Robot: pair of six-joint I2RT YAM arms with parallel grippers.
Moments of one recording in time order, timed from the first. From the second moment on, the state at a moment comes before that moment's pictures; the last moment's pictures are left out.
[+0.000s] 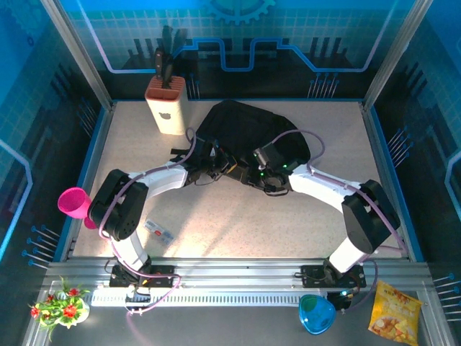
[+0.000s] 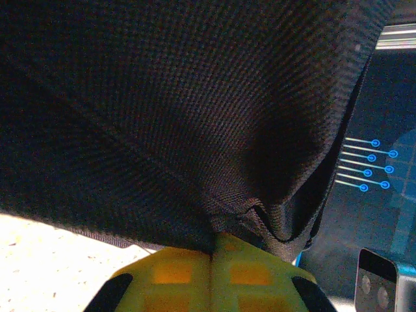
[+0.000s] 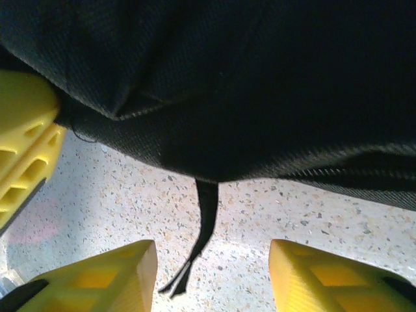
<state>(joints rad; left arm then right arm) -0.48 1.74 1.01 0.05 0.37 -1.19 0.62 1.62 1.06 -0.44 -0.10 0.87</state>
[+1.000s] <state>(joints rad) -0.48 1.74 1.03 -0.02 0.34 -1.13 0.51 1.32 0.85 -0.56 0.17 0.87</state>
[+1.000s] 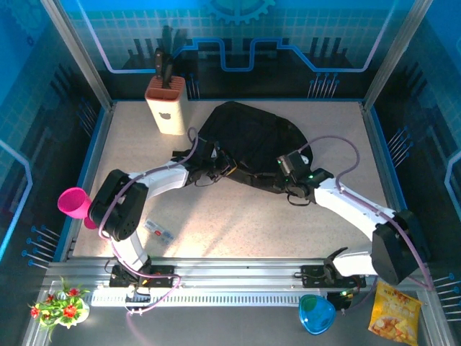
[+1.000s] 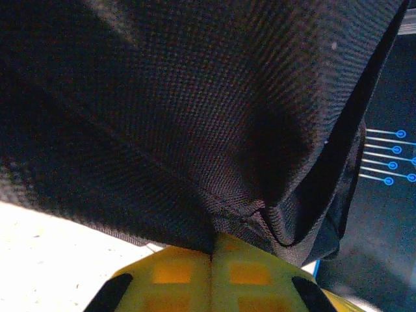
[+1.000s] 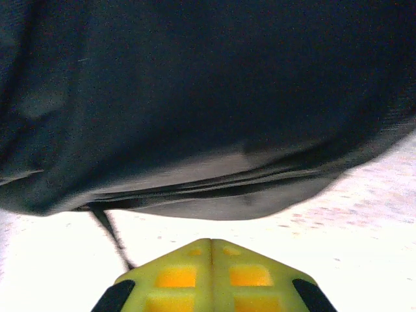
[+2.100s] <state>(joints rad) -0.48 1.74 1.05 -0.03 0.35 -1.13 0.55 1.65 1.09 -0.51 -0.07 0.60</state>
